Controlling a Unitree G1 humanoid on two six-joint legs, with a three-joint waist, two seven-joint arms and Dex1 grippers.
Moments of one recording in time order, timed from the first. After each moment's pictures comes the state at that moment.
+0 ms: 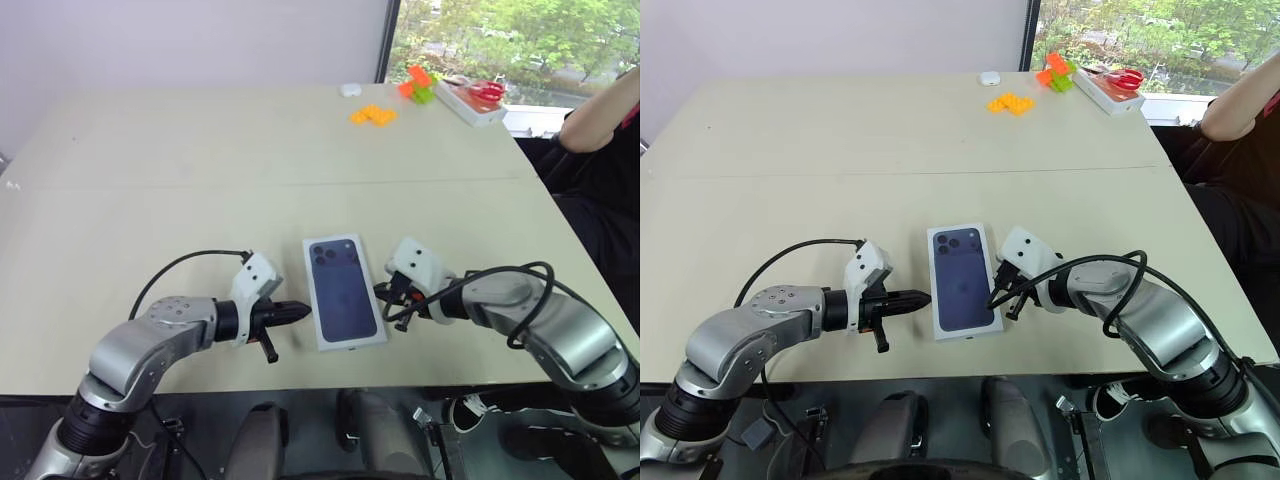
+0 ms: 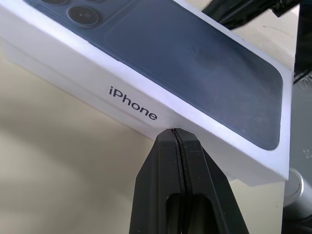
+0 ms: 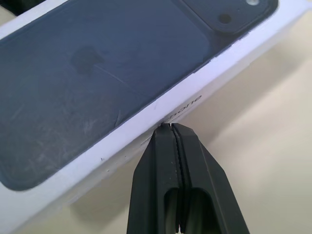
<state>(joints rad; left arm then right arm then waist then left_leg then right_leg) -0.20 0.62 -0.13 -0.52 -0.62 0.95 -0.68 -0.39 -0.79 0.25 -0.60 0.45 1.09 0.61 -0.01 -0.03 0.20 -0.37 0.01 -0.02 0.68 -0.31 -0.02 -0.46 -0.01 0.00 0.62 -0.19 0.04</state>
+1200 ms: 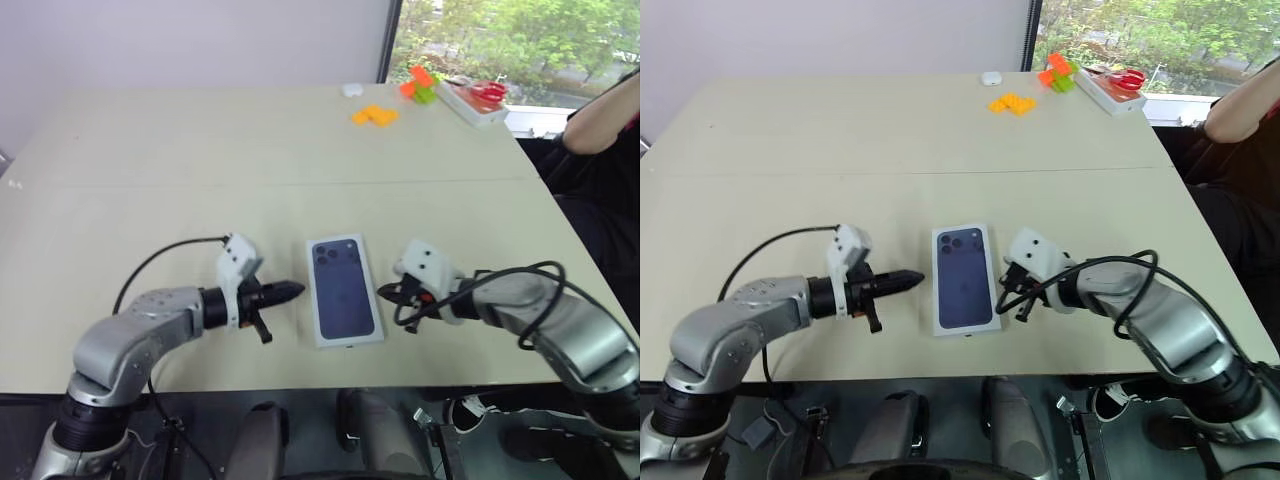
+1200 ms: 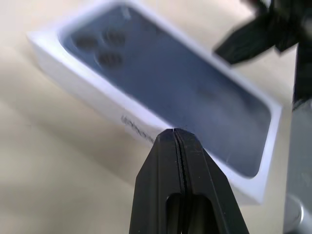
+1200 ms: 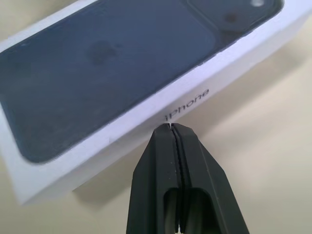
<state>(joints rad) -0.23 0.57 0.04 -0.50 -0.73 0.96 -0.65 -0.35 -0.87 0.19 -0.60 0.43 1.01 0.69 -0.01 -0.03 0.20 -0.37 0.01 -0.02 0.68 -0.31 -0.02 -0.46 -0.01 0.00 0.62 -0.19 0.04</state>
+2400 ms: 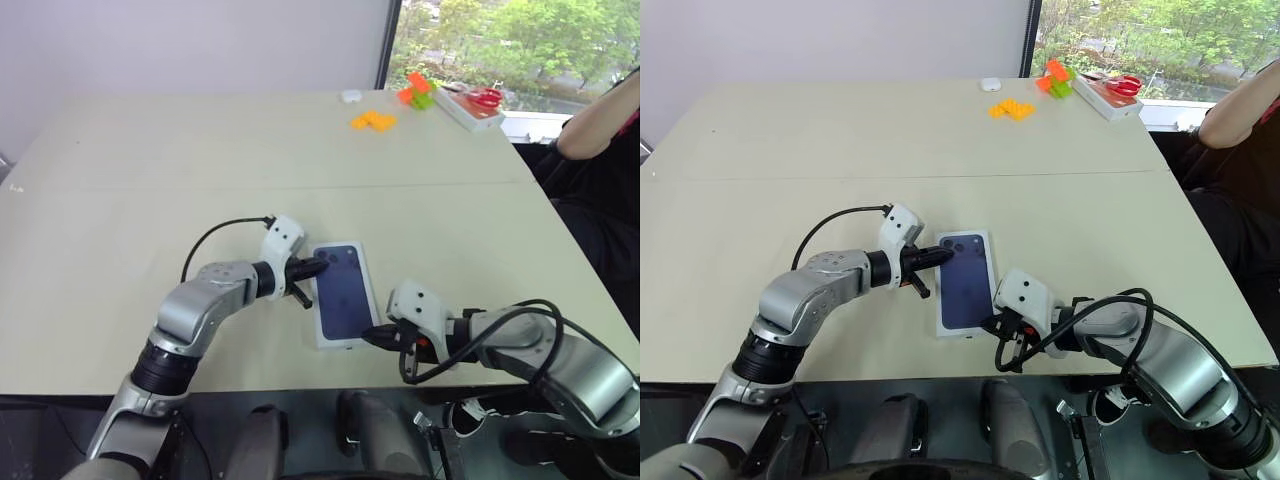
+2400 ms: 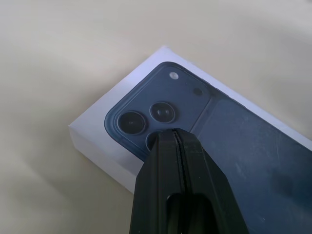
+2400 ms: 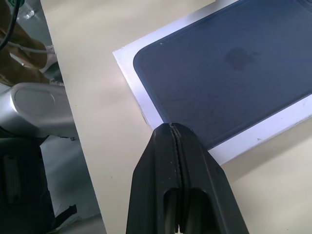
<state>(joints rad) -0.42 0.35 -0.16 -0.21 -0.45 0.84 -0.54 -0.17 -0.83 0.21 -0.71 0.51 0.95 0.68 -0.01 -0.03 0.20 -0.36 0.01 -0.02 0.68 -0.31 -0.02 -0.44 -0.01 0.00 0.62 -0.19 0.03</state>
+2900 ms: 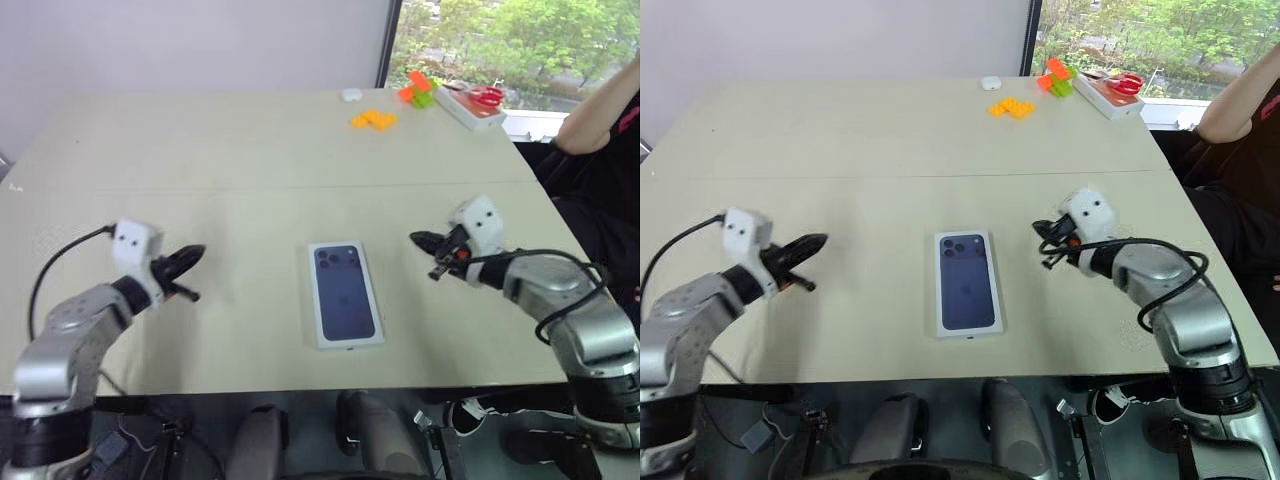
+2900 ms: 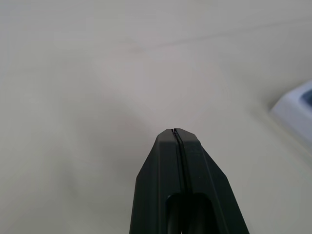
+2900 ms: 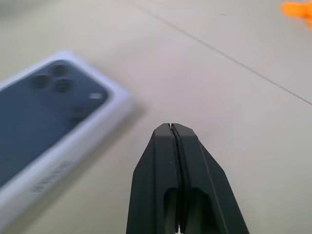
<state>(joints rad) -0.02 0.62 0.36 -0.30 -0.50 0.65 -0.59 -0.30 -0.71 -0.08 -0.27 0.41 0.68 0.61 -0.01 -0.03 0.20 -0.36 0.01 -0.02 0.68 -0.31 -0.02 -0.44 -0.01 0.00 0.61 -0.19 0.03</state>
